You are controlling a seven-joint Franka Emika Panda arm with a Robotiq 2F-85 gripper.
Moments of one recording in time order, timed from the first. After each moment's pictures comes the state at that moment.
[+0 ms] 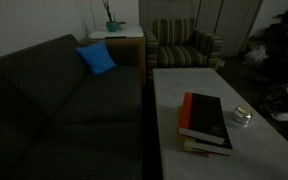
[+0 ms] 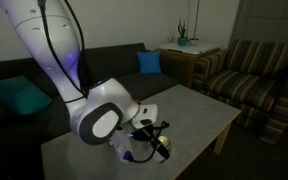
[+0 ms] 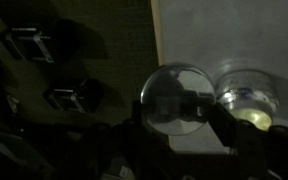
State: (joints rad) arm 0.40 1.34 -0.44 -1.89 0.36 3.47 0.25
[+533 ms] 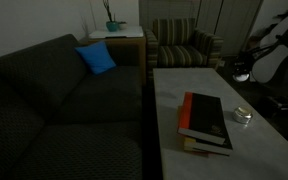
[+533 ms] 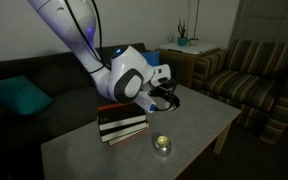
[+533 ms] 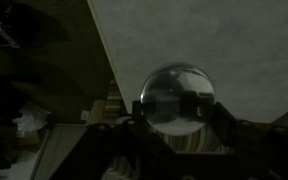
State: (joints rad) arm 0.27 1.27 -0.35 -1.57 0.28 3.46 0.19
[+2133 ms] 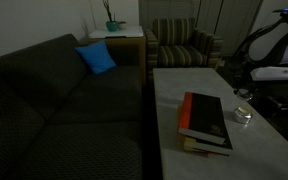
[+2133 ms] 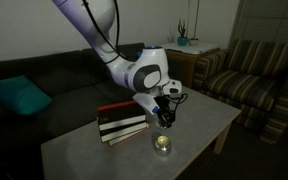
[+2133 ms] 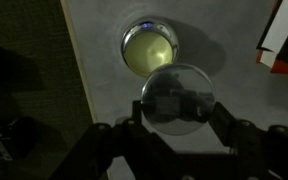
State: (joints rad) arm 0.05 1.28 -0.17 -1.34 0.11 2.77 0.18
